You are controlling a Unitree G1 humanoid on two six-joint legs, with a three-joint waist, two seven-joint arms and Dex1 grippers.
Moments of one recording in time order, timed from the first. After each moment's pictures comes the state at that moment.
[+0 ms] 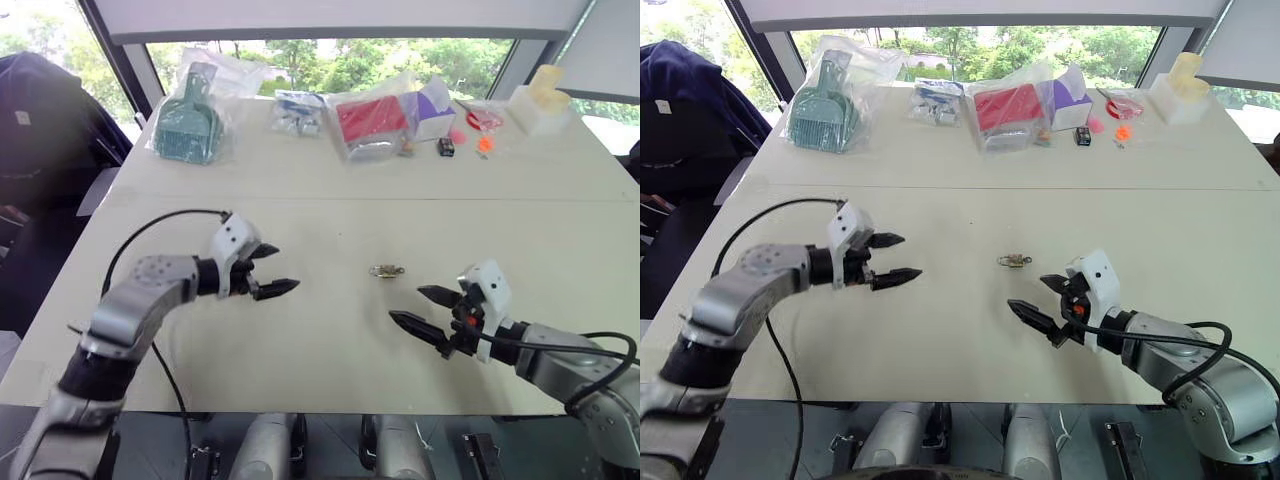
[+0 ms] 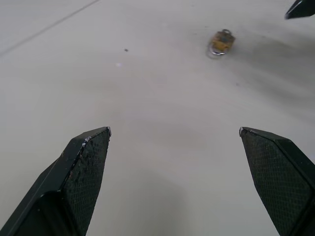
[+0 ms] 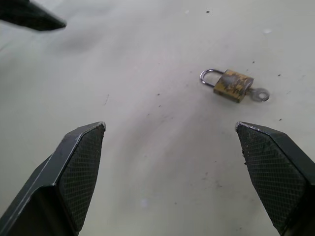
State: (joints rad) left arm -0.58 0.66 -0.18 -0.05 -0.39 0.58 -0.96; right arm 0.05 -0.70 -0.23 -0.64 0.79 0.91 0.49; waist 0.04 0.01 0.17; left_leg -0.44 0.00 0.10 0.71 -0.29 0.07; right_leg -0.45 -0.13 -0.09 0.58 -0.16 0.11
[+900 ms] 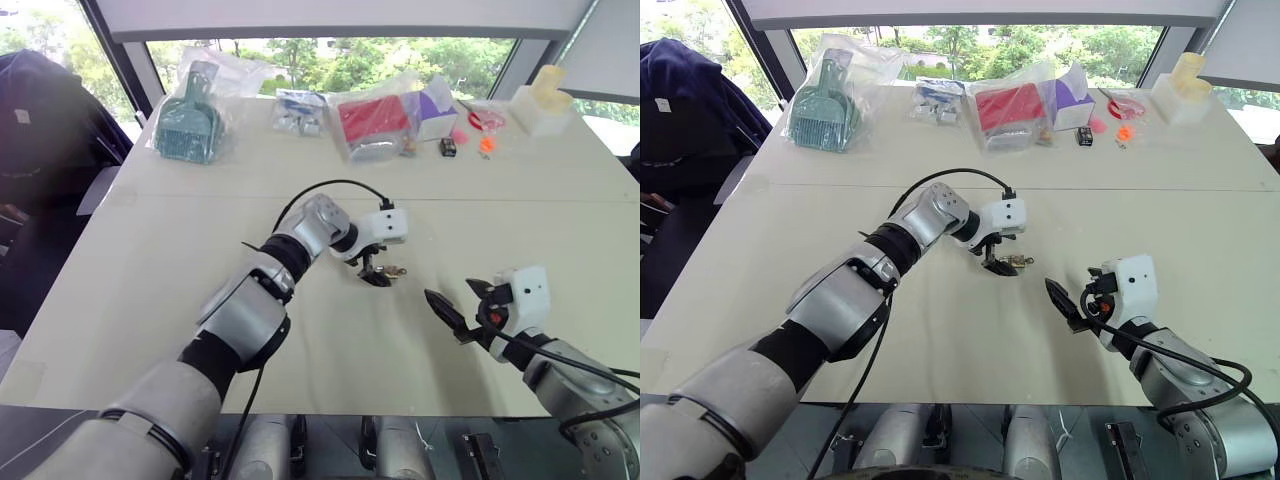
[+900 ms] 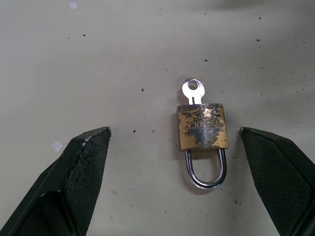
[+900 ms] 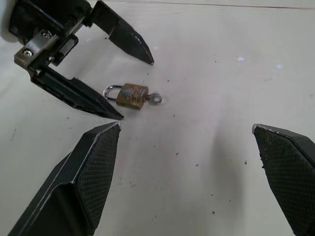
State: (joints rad) left arm -1.29 -0.05 -0.48 1.21 0.16 0.10 -1.06; right arm 0.19 -0.50 -0.32 -0.71 0.63 0.83 0.23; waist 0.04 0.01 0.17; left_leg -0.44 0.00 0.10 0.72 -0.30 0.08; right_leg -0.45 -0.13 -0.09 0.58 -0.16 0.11
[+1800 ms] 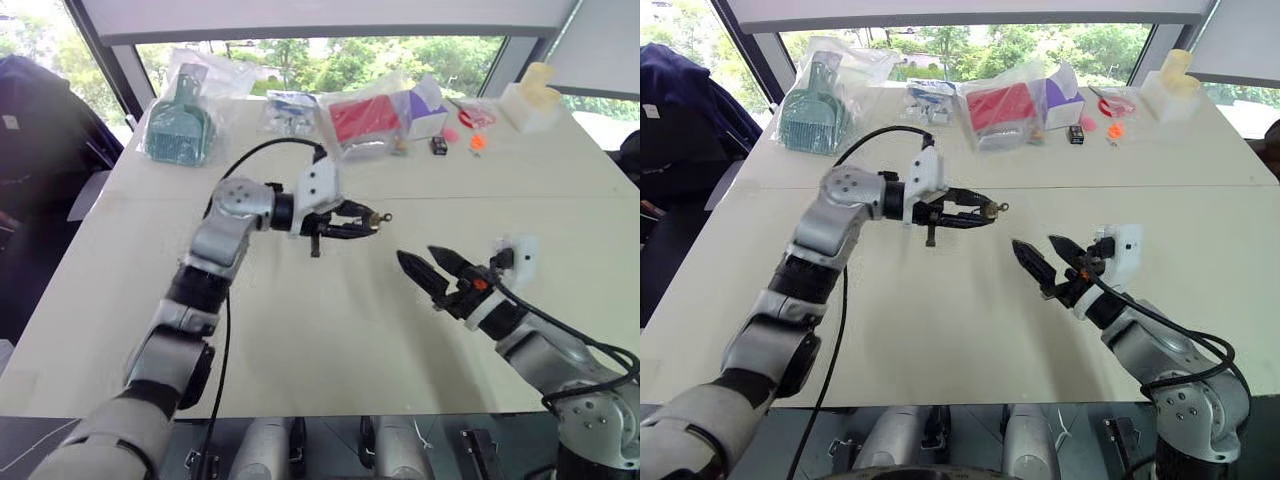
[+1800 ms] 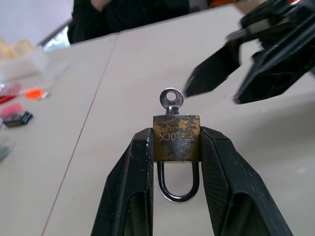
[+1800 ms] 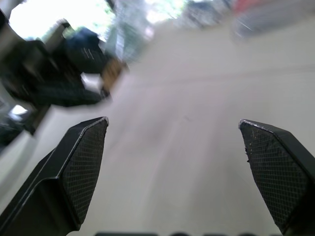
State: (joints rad) left arm -0.81 0.30 -0.19 0.12 -0.17 0.24 -1.23; right arm -0.08 -0.36 -0.35 -0.66 1.09 0.89 0.20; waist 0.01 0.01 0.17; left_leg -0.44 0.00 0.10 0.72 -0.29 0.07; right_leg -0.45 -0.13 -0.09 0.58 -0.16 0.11
